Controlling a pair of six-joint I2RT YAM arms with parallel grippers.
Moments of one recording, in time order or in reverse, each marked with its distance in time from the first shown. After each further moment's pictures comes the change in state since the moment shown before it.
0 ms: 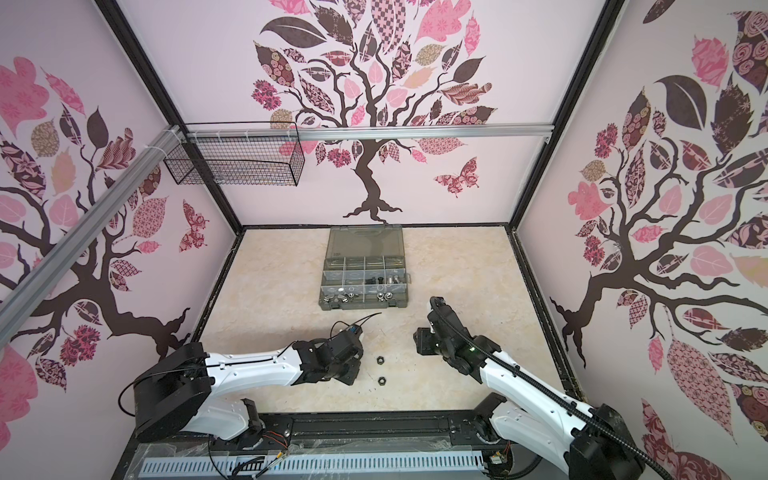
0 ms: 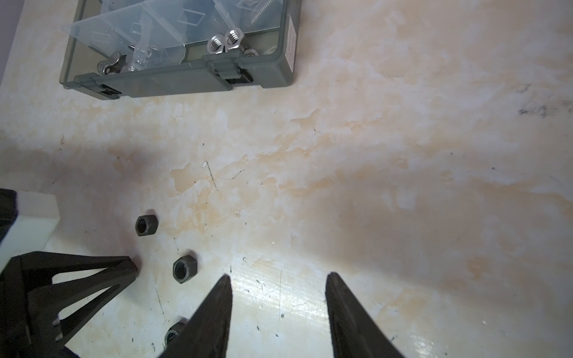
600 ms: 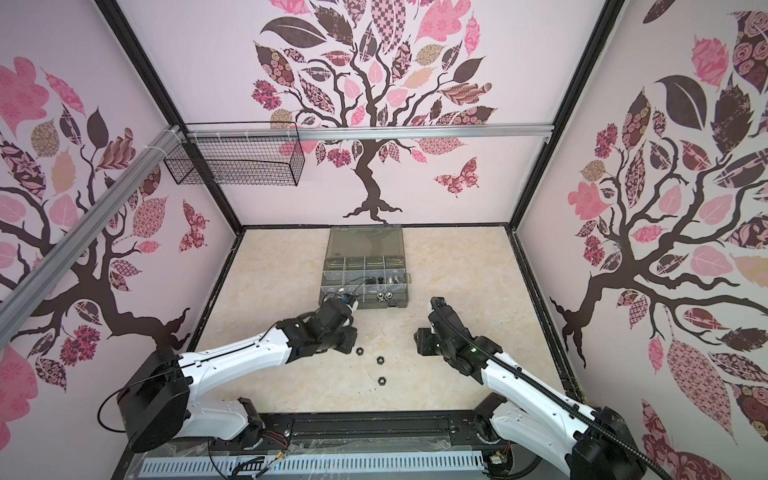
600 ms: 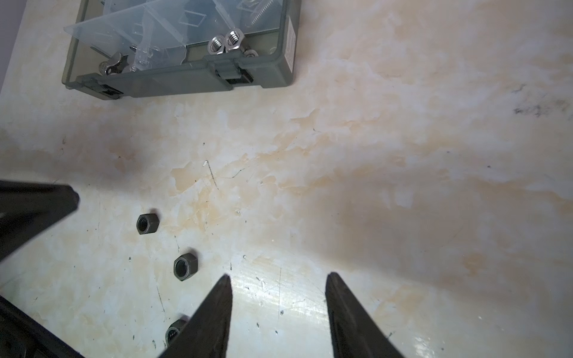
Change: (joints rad) left arm 0.235 -0.060 0.211 -0.066 0.010 0.174; right arm 0.000 -0.016 0.000 -0.014 0.001 -0.001
